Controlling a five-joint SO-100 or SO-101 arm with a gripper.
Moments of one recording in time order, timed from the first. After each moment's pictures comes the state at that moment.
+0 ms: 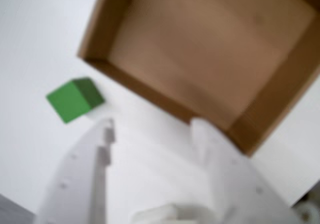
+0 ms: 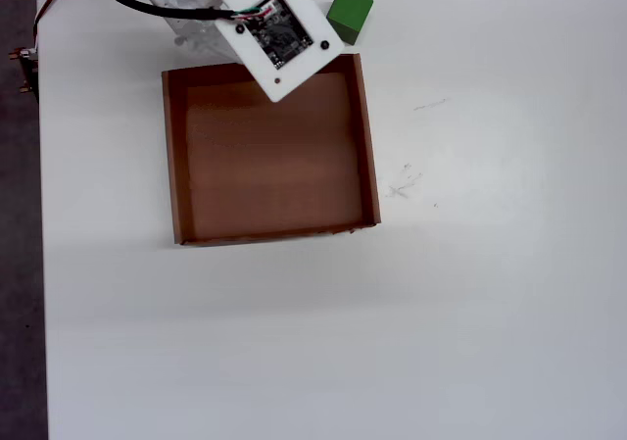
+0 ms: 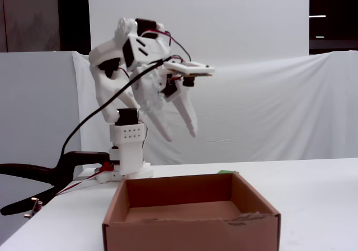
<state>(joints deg) -37.5 130.2 122.1 61.3 -71.5</state>
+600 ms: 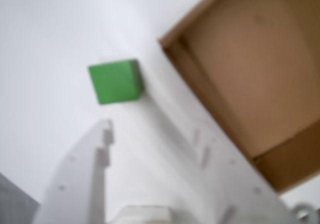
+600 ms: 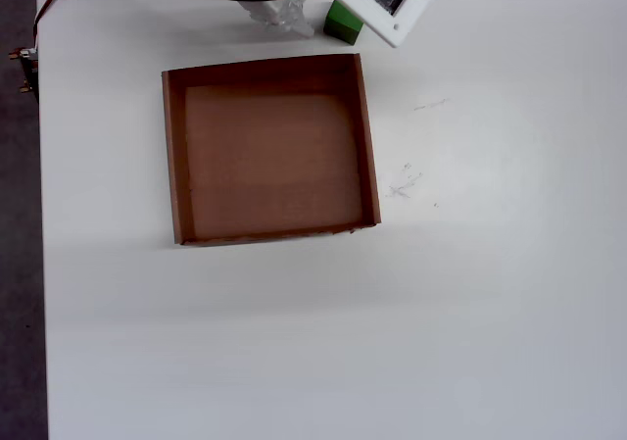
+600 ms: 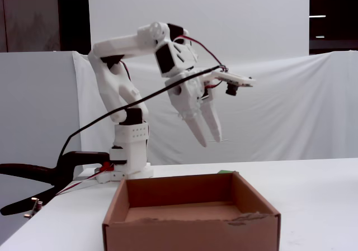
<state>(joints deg) -52.6 119.6 120.3 58.0 -76.6</state>
